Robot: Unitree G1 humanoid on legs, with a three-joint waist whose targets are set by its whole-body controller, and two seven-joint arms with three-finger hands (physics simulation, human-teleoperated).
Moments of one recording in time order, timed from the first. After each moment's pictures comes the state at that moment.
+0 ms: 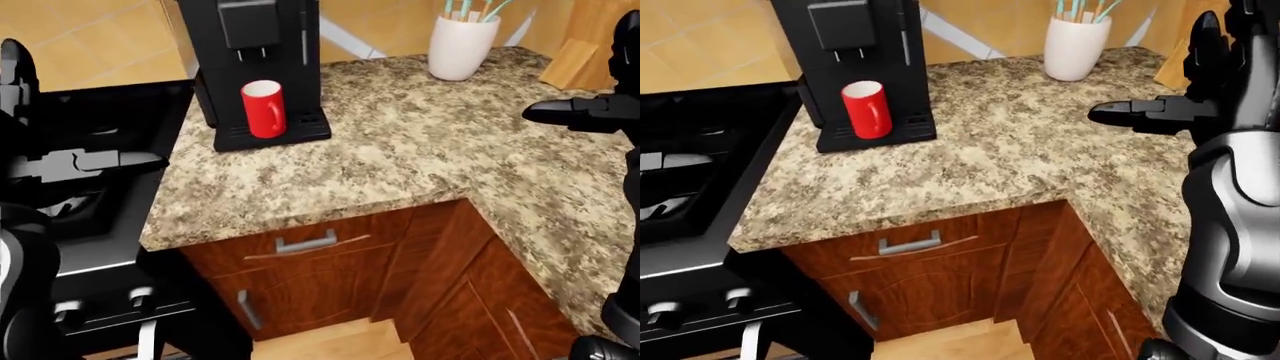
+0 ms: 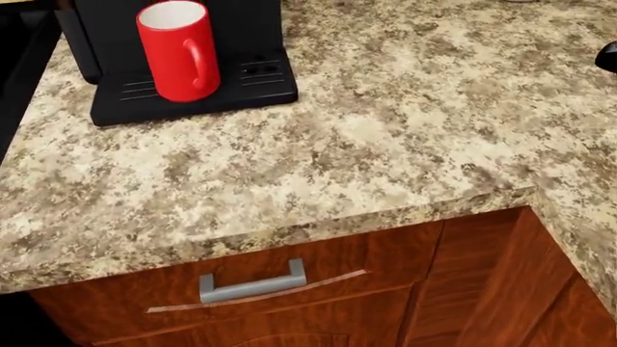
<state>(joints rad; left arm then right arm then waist) -0.41 0.53 0.53 -0.69 -0.30 0.74 0.05 -0.57 -0.63 -0.45 -0.29 0.36 0.55 -0.03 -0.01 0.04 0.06</state>
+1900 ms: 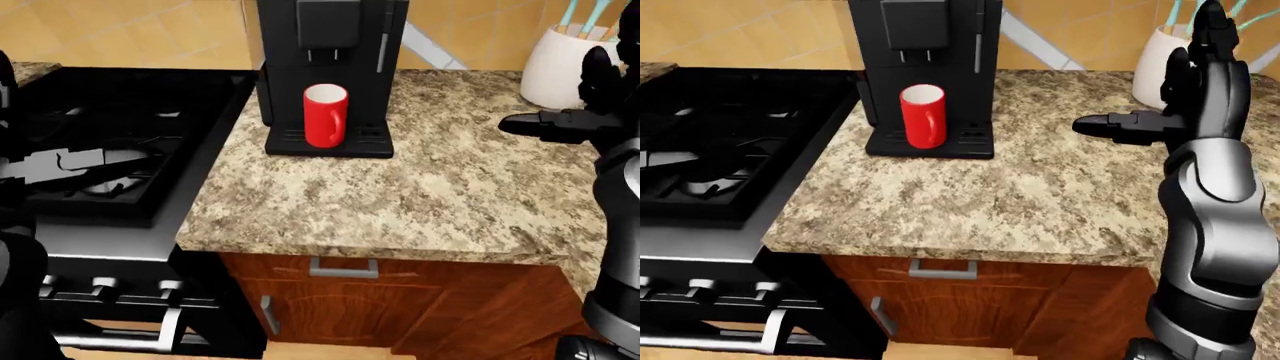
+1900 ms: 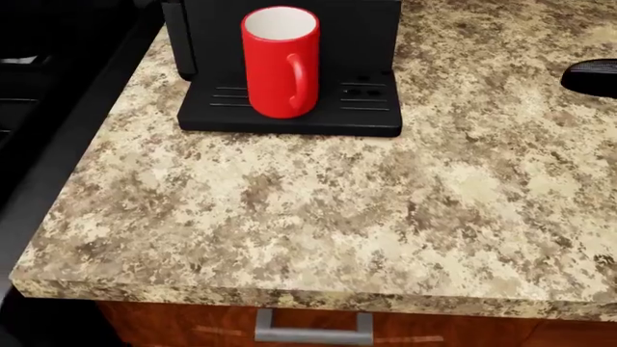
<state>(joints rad) -0.40 0.54 0.56 -0.68 -0.30 0.75 0.06 -0.58 -0.58 -0.41 -0.25 0.27 0.63 -0.05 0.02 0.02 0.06</state>
